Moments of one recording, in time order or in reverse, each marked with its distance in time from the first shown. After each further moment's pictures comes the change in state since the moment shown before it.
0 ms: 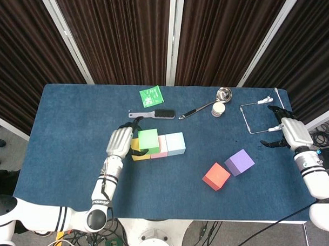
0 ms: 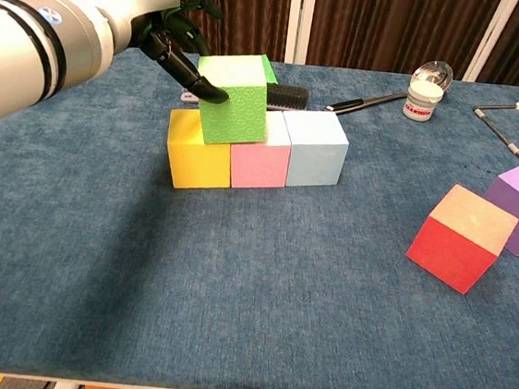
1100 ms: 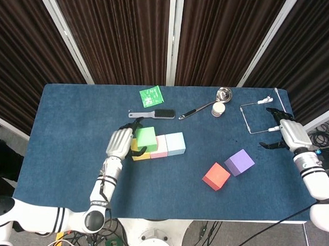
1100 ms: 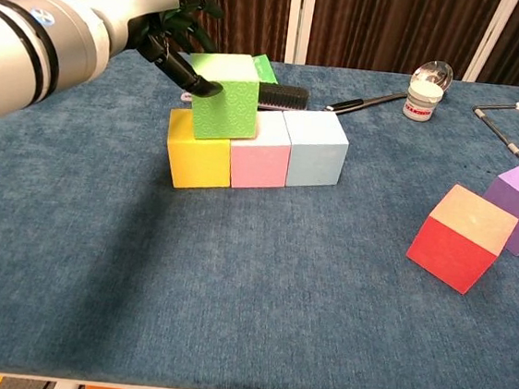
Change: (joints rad) left arm 0.014 0.016 0.013 -0.019 0.017 -0.020 -0.026; right arm -0.001 0.002 -0.007 0.003 -0.017 -0.018 0.017
